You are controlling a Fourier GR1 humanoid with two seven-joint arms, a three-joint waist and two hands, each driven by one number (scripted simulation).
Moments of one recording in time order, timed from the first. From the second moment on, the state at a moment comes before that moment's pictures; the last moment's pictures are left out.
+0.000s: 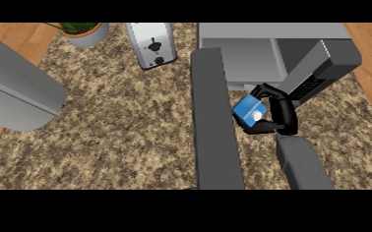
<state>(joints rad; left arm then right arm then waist) 0.41 0.03 0.58 -2.25 0.52 -0.51 0.08 -0.37 -0.05 -0.11 -0.93 0.13 -0.01 -0.73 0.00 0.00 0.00</state>
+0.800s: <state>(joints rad) 0.38 0.04 0.61 -2.16 0.51 -0.56 0.04 -0.81 -0.08 -0.14 -0.52 0.32 -0.34 -0.60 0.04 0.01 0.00</state>
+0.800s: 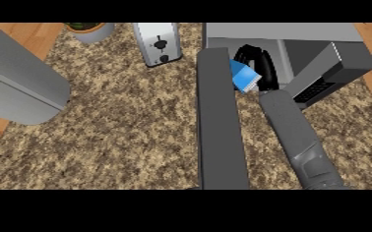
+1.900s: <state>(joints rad) 0.27 0.07 0.56 -2.10 0.47 -0.56 0.06 -1.03 -0.24 -0.20 -0.17 0.43 -0.71 -0.66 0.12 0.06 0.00</state>
